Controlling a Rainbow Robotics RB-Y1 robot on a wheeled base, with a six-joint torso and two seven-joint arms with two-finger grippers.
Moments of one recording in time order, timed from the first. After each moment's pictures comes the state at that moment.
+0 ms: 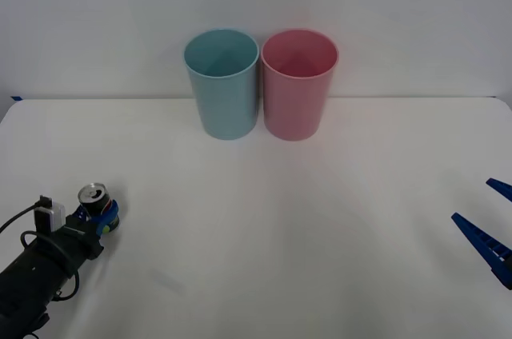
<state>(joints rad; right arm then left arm) 0.35 -0.40 -0.52 -1.66 0.96 -1.22 0.00 0.11 0.27 0.31 -1.28 -1.11 -0.71 -0.31</state>
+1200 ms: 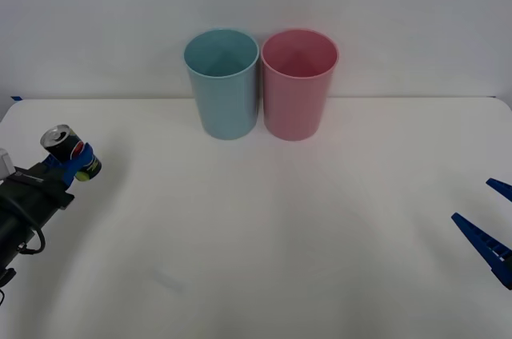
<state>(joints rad) 0.35 -0.40 -0.52 -1.66 0.96 -1.22 0.00 0.09 0.40 0.30 -1.49 -0.97 -0.71 -0.01</state>
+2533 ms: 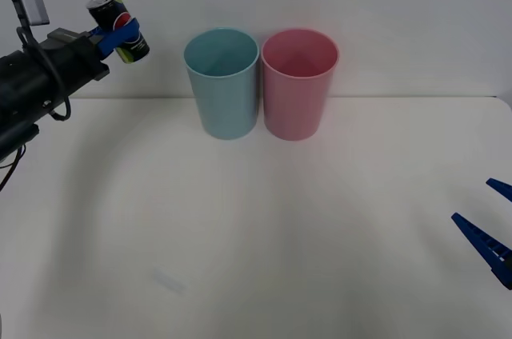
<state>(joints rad) 0.35 -0.40 -0.52 -1.66 0.96 -1.22 0.00 -0.50 0.45 0.31 -1.36 -1.34 -0.89 0.51</state>
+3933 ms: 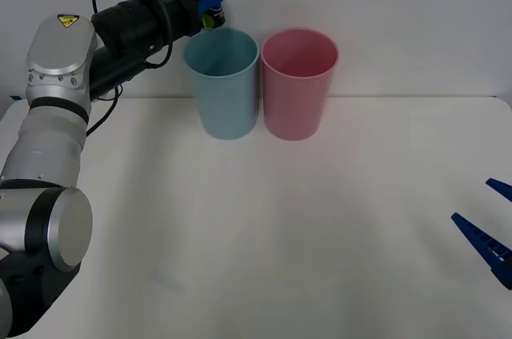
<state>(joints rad) 0.35 -0.40 -0.52 -1.66 0.96 -1.22 0.00 -0.97 0.25 0.29 -0.87 -1.69 -0.76 0.43</state>
